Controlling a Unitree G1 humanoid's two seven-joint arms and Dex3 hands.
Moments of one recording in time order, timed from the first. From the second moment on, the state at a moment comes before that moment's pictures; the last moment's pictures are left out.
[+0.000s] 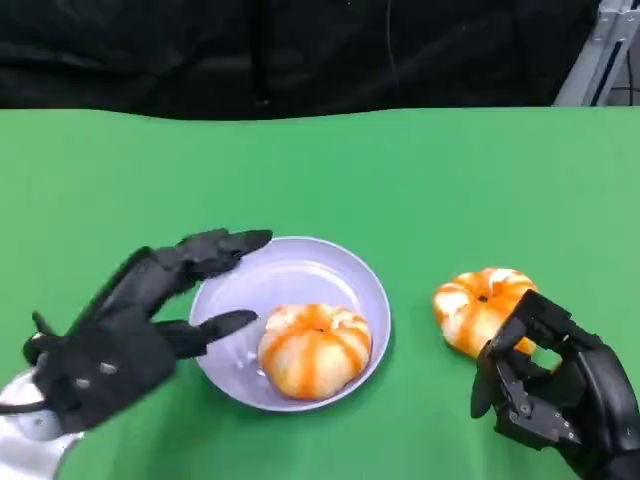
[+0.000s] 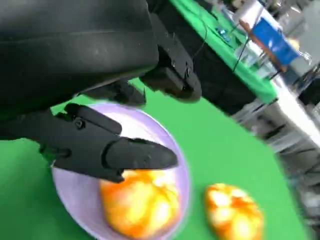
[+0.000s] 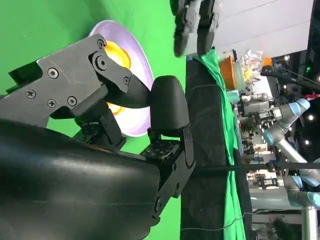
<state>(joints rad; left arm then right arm) -0.15 0.32 -0.12 0.15 0.03 -0.24 -0.25 0.10 0.07 -0.02 0.14 0.27 -0.27 0.36</state>
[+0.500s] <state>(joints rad) 0.10 0.30 0.11 0.04 -0.52 0.03 -0.66 0.10 0.07 -0.03 0.13 0.27 -0.26 0.36</state>
